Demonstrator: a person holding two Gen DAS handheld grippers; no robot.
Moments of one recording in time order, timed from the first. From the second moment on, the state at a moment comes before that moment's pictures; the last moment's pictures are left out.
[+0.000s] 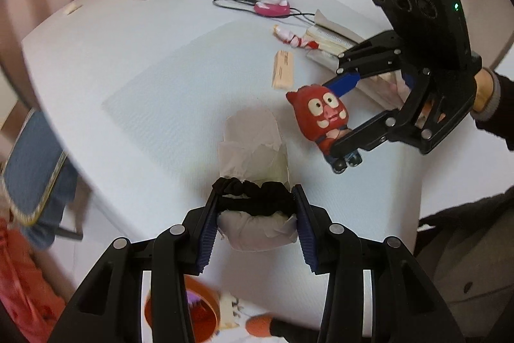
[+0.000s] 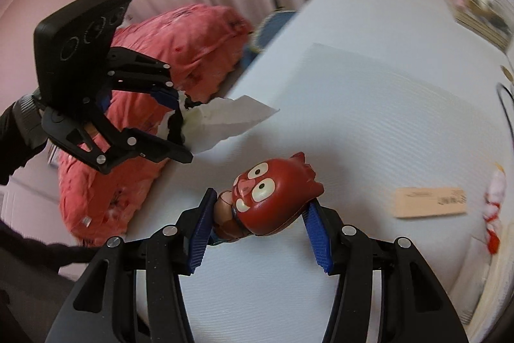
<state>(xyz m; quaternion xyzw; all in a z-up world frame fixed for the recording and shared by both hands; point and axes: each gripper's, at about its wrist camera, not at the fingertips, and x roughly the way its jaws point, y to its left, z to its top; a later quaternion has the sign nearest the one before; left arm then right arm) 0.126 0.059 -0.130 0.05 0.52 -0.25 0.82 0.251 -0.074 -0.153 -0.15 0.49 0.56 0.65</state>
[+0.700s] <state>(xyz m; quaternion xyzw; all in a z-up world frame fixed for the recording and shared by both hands) -0.024 0.182 -0.142 -0.05 0.53 -0.11 0.84 0.103 0.096 -0.151 -0.23 0.46 0.68 0.53</state>
